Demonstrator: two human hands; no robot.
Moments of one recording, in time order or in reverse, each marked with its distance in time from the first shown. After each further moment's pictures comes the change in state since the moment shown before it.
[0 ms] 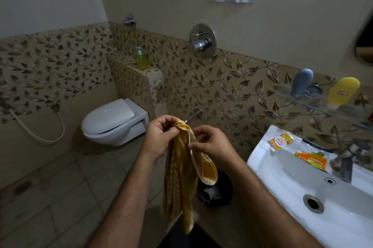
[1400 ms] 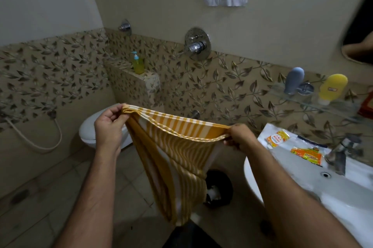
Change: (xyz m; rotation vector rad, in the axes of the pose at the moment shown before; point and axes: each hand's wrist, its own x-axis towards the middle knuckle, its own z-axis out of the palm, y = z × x) left_hand 0.025 0.010 -0.089 -0.078 0.400 0.137; right_hand 0.036 0.049 -0.052 0.186 0.255 0.521
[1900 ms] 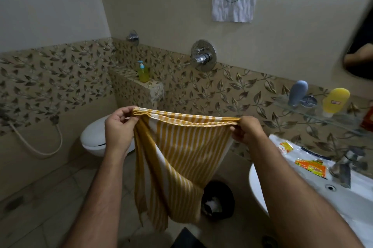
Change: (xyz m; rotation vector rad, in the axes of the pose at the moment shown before) left_hand 0.010 0.004 -0.009 0.075 -0.044 0.092; right_hand -0.011 -0.055 -0.001 0.471 0.144 0.065
